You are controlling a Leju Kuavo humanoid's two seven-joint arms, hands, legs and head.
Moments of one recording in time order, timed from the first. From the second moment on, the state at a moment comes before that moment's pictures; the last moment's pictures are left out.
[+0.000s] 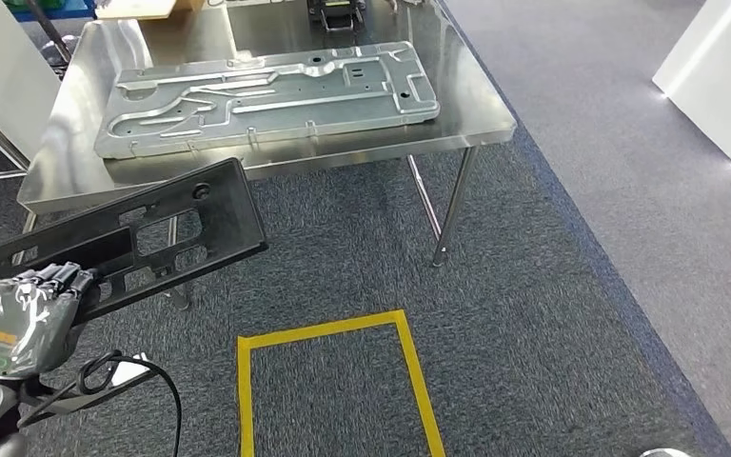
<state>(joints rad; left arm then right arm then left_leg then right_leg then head) 0.10 0.51 -0.14 -1.88 -1.37 0.45 0.01 -0.07 0.13 -1.01 -0.18 0.79 0.17 -0.06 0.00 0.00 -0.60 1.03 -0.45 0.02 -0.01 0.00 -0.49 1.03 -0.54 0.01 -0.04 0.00</state>
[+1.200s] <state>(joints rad) 0.04 0.51 -0.28 -1.84 -1.35 0.44 -0.03 -0.08 0.13 -1.01 -0.18 0.80 0.18 -0.06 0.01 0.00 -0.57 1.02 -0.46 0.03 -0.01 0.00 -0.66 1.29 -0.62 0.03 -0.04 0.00</state>
